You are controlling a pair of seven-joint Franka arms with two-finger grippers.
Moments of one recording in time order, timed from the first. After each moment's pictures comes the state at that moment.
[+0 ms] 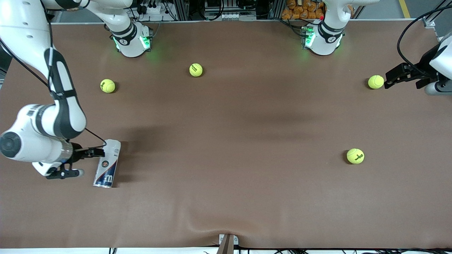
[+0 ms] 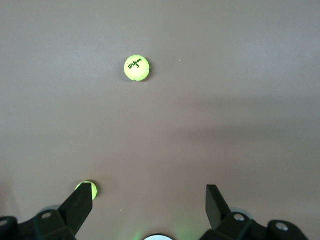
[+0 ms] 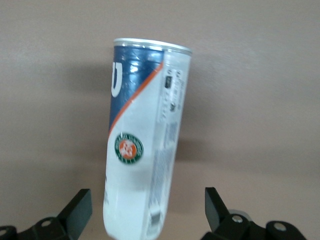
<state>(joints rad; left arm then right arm) -0.09 -0.05 0.05 -1.63 0.00 1.53 -0.03 -0.06 0.60 -0.02 -1.62 0.07 2.10 -0.19</state>
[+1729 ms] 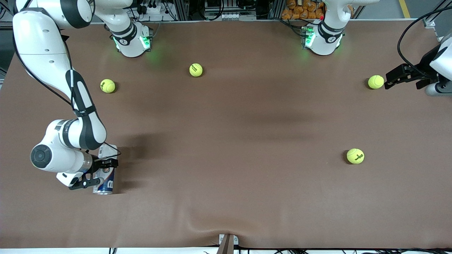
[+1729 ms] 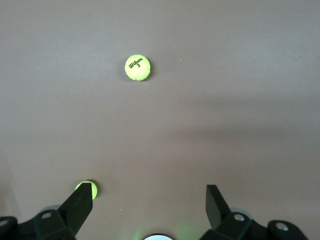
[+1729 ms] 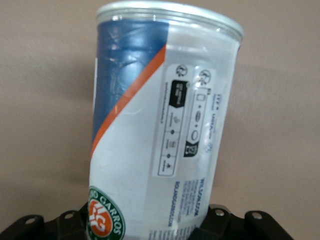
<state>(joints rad) -0.08 -0.05 0.05 -1.64 0.00 1.53 -0.03 -0.02 0.74 -0.01 -1.51 0.07 2.20 -0.29</state>
